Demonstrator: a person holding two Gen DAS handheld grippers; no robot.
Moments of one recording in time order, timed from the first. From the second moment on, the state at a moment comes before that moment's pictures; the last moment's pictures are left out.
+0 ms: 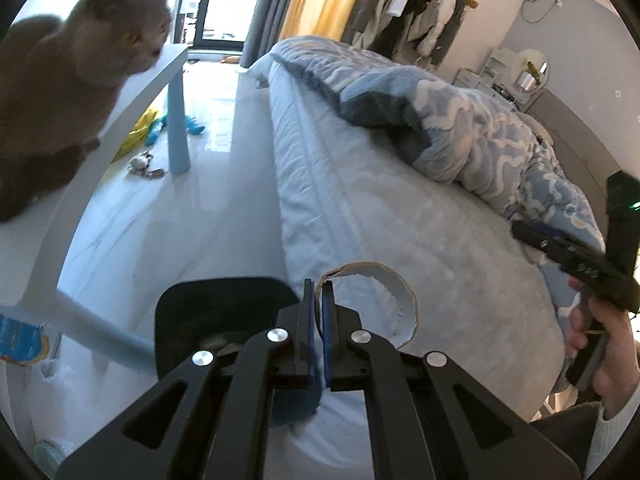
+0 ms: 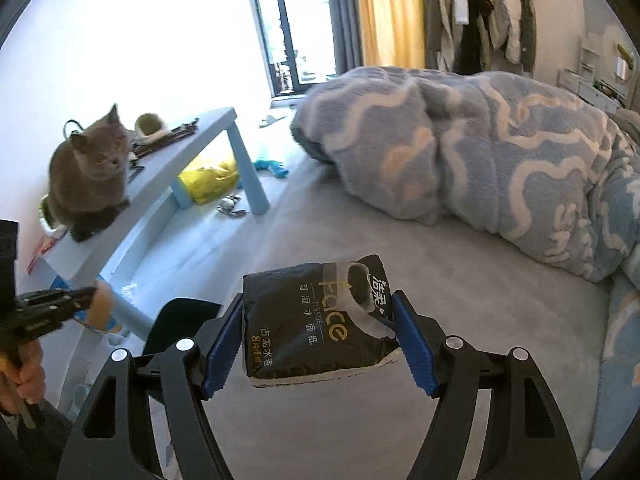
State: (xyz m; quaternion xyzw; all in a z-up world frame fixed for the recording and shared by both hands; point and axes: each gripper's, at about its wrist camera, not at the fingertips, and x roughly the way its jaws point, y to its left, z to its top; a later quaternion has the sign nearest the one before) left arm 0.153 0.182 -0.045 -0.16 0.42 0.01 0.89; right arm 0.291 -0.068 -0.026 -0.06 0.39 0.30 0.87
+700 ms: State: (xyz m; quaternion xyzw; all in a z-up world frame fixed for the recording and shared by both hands) left arm 0.118 0.243 -0.111 -0.19 0.49 0.04 0.85; right arm 0.223 0.043 -0.037 -0.10 0.39 0.39 0.83
